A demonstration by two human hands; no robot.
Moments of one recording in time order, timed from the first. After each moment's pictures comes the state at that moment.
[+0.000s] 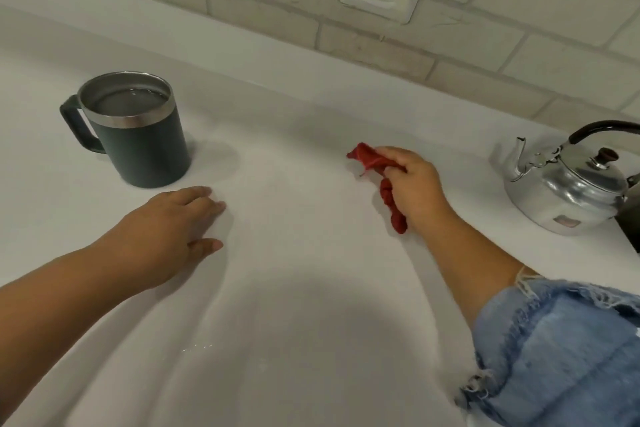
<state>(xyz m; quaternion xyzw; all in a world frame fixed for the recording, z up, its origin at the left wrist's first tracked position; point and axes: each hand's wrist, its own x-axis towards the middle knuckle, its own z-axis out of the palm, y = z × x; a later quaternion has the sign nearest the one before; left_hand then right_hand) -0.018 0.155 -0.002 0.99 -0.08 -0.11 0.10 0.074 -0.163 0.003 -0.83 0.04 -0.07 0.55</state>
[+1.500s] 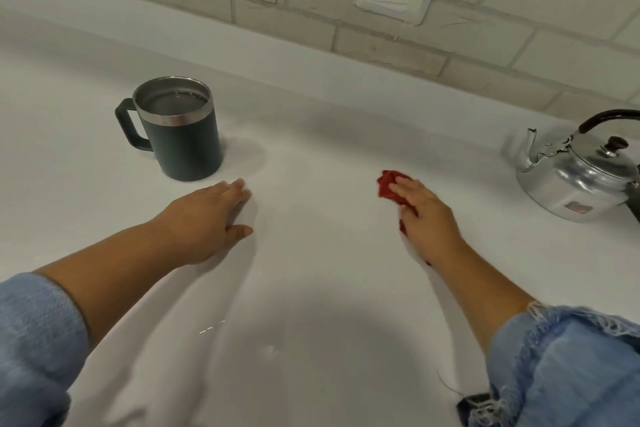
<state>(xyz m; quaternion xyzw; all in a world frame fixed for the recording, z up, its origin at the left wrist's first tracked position) -0.016 0.162 -0.006 0.98 -0.08 -0.13 0.10 0.013 -0.167 -0.026 -0.94 -0.03 -0.07 0.32</state>
